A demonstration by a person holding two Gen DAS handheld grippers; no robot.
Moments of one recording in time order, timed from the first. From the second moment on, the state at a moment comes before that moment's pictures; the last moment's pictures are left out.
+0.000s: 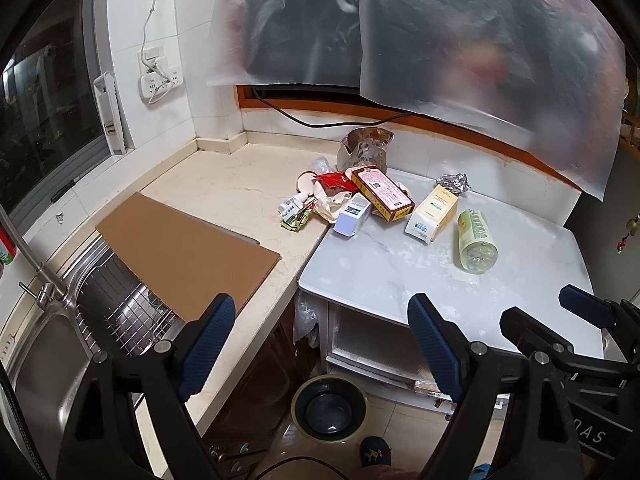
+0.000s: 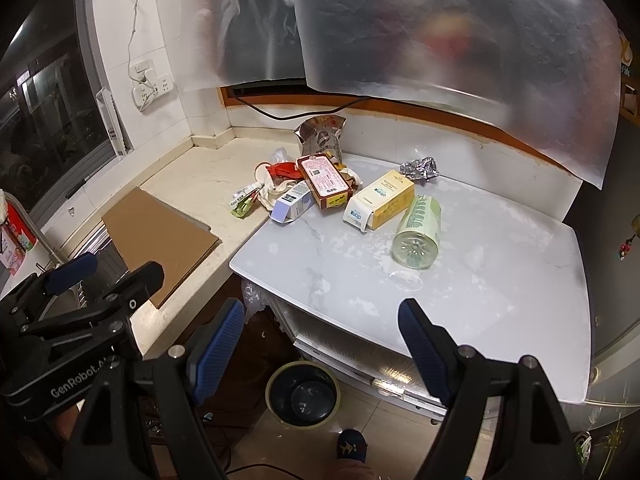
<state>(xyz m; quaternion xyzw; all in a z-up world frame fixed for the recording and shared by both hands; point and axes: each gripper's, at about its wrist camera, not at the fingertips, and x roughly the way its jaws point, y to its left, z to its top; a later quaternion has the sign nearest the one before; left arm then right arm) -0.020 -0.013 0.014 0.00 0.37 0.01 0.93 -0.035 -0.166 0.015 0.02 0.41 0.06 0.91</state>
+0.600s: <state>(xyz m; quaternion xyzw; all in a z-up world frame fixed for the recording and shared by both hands) -0.021 -0.016 0.013 0.01 0.38 0.02 0.92 -0.034 -0.168 0.016 0.03 0.41 0.07 0.91</state>
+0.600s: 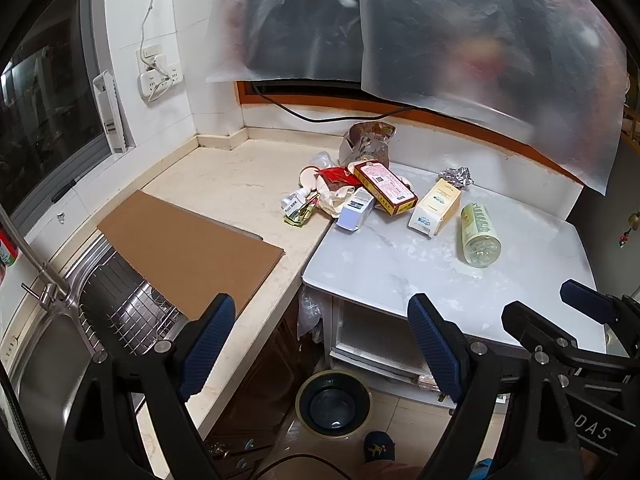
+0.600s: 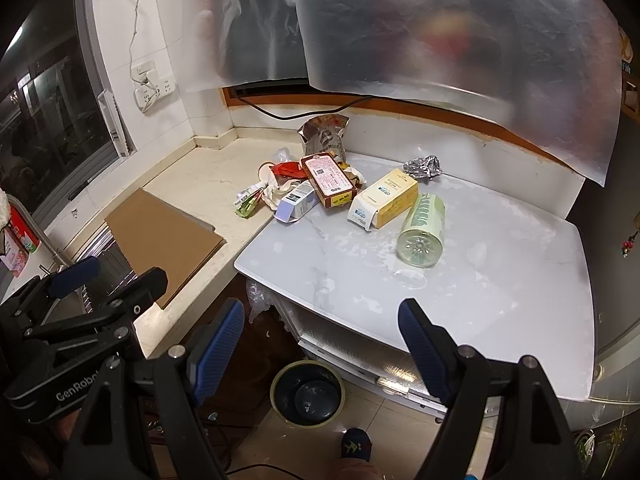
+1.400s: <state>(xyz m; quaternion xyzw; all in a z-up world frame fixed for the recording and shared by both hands) -0.002 -0.019 0.017 0.01 0.40 0.02 0.92 -0.008 -0.184 0.012 0.05 0.43 0.08 0.90</state>
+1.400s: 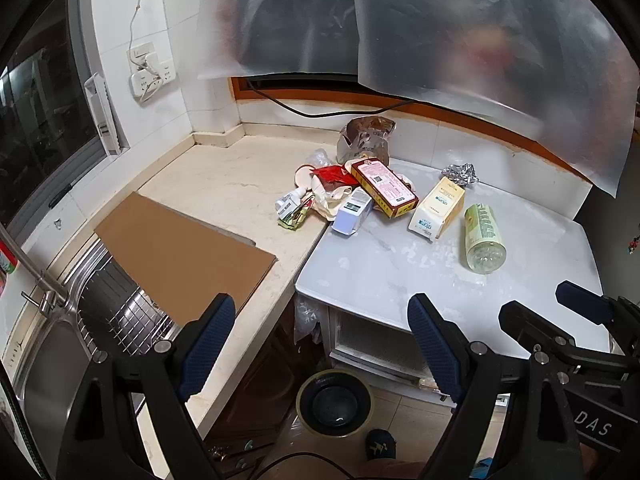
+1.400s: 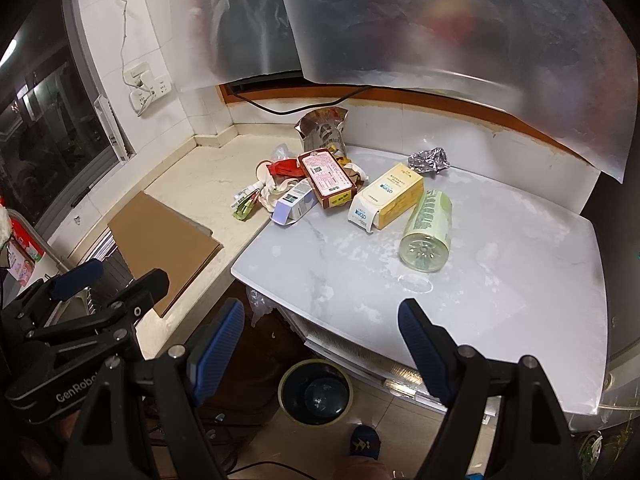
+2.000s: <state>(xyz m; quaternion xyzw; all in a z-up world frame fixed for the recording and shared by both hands) 0.074 -0.084 0.020 0.04 0.42 0.02 0.91 0.058 -0.252 -0.003 0.10 0.45 0.08 0.89</state>
